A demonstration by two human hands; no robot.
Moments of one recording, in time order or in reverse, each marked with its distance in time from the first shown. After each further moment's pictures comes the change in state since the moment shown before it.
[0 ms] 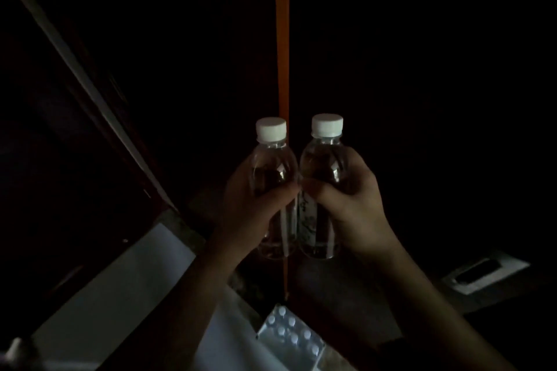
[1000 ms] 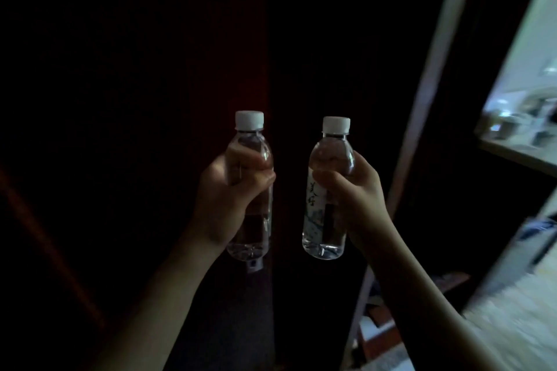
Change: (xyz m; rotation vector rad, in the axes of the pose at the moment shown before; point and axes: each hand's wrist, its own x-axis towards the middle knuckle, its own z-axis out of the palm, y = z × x) left_hand -0.042 0.209 0.142 -0.391 -0.926 0.129; right_hand -0.211 -0.239 -0.039 -0.375 1.025 -0.377
